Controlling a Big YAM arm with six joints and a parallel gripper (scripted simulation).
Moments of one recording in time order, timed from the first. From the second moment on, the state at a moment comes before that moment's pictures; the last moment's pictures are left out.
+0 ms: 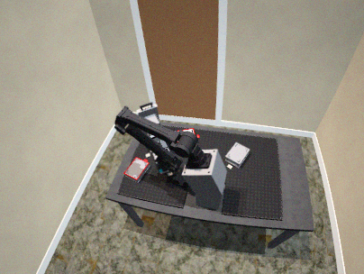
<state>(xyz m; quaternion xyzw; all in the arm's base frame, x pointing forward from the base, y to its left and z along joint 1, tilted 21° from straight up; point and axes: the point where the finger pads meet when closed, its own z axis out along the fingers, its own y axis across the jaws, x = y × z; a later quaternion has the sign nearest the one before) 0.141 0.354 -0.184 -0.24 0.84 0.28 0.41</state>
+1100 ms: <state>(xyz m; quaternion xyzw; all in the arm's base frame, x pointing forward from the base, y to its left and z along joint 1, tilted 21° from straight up) 0.140 0.355 -0.184 -0.24 0.83 0.28 0.41</state>
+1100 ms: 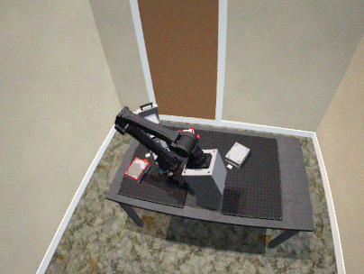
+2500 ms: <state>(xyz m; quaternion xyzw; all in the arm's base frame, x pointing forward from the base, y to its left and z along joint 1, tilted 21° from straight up) 0.141 0.351 -0.163 -0.24 0.83 0.28 0.41</state>
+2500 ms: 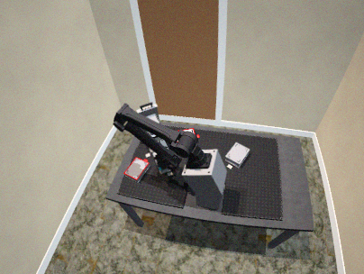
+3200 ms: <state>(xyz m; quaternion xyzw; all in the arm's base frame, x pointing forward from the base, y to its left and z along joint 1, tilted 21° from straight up) 0.141 0.345 -0.148 -0.24 0.83 0.28 0.41</state>
